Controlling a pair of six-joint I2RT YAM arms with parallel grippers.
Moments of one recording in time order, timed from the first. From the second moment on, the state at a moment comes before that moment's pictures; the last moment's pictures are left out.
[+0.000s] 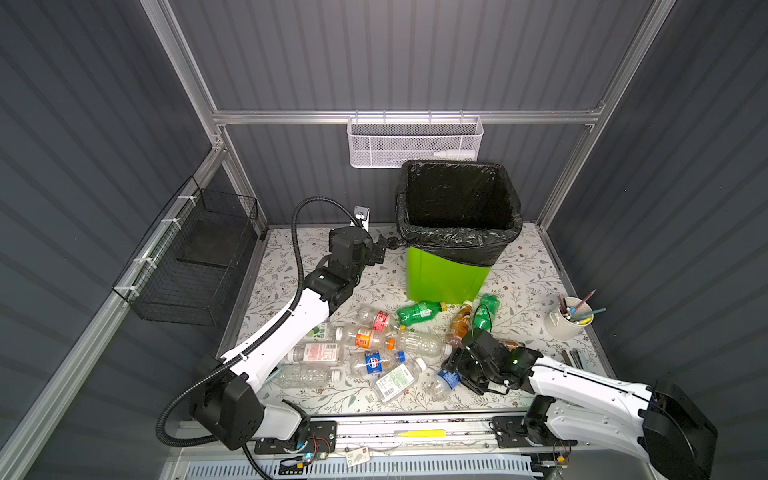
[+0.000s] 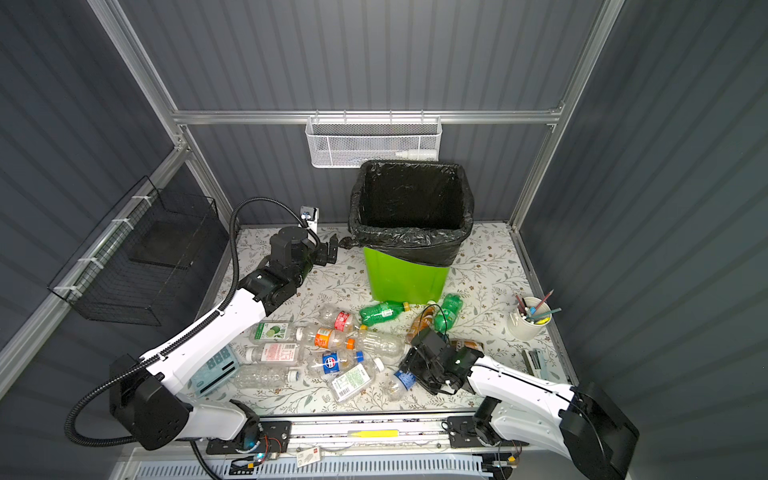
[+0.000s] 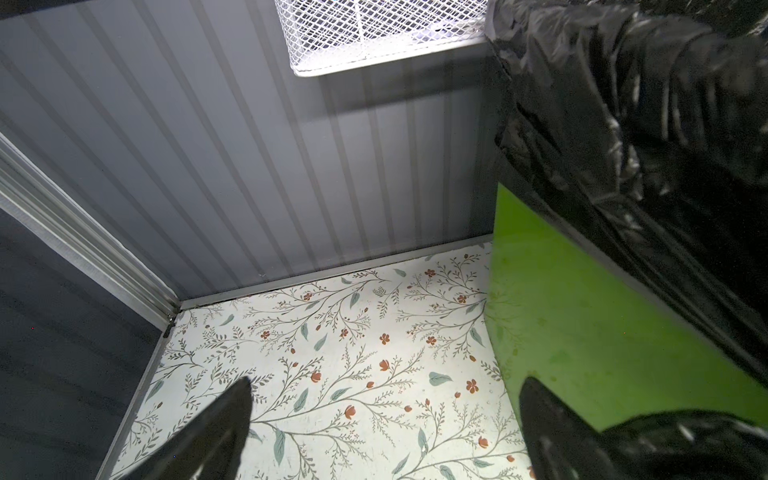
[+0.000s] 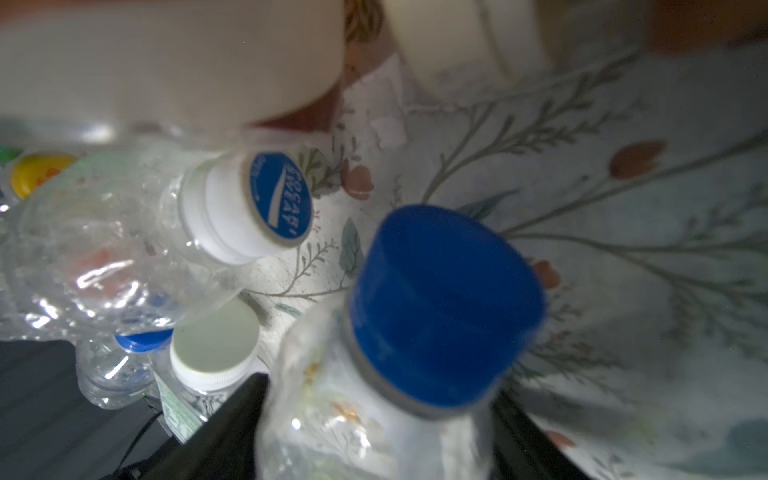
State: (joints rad) left arm -0.59 1.40 1.25 -0.16 -0.44 0.01; right arm 0.83 1.05 0.40 -0.41 -0.13 1.37
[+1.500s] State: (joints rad) left arm -0.43 1.51 1.14 -0.23 -0.32 -0.16; right arm 0.39 1.26 1.76 -0.35 0.24 0.01
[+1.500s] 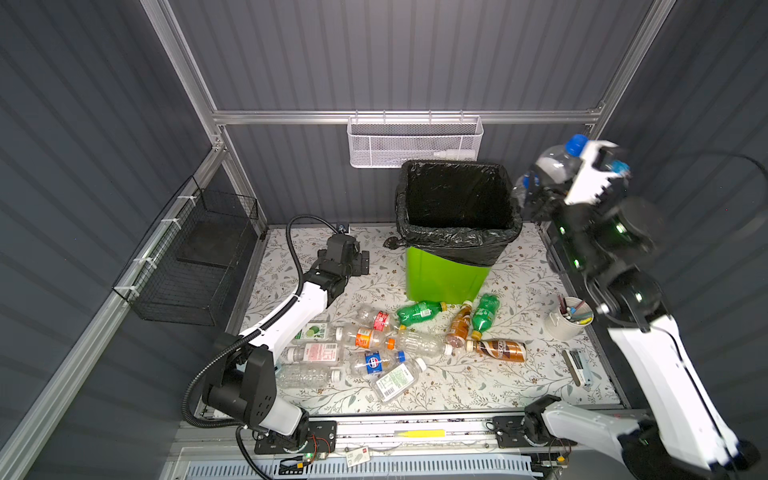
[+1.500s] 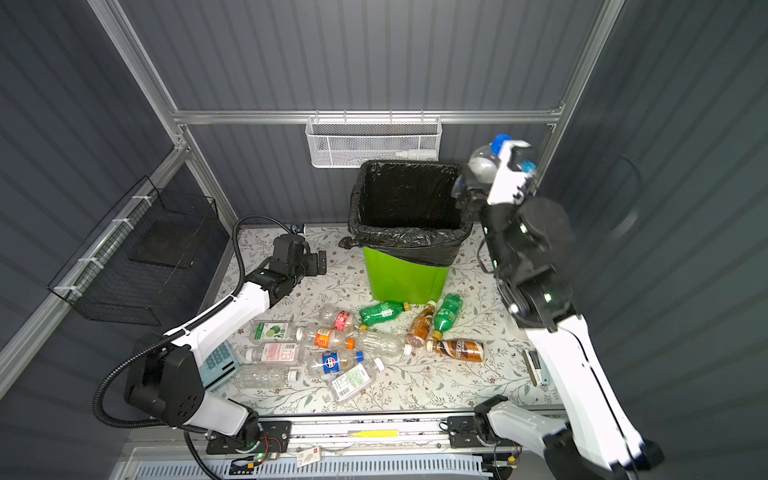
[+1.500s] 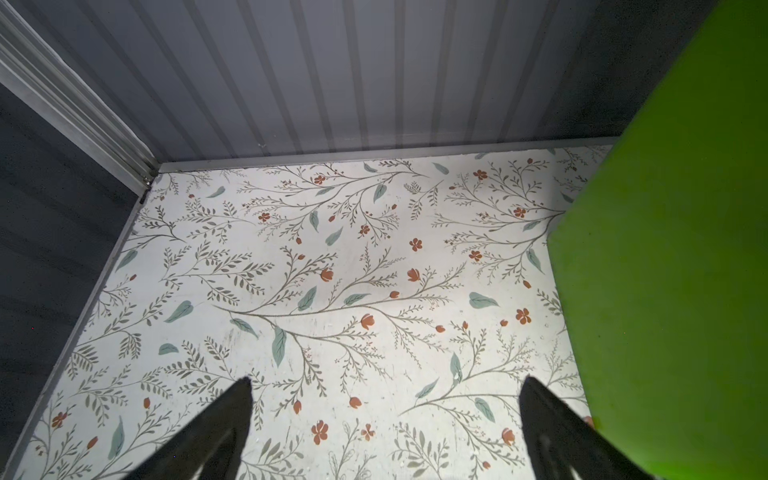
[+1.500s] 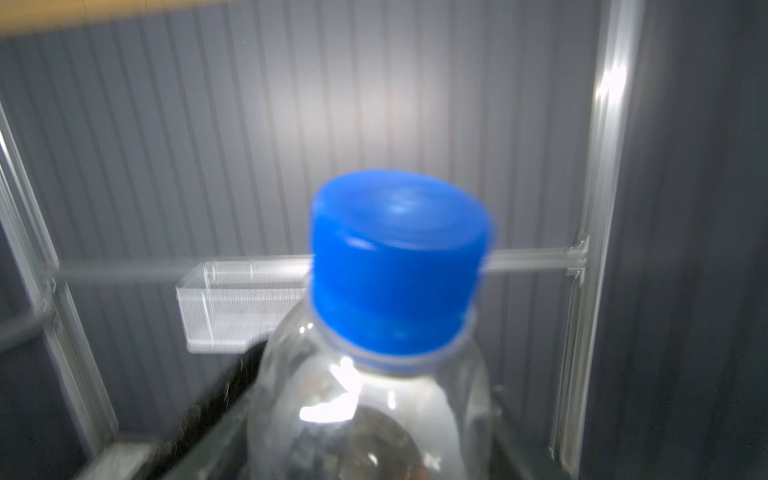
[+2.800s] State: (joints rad) left arm -0.43 1.47 1.04 -0.22 -0.20 -0.13; right arm 0.30 0.55 0.51 -0.86 0.19 1.19
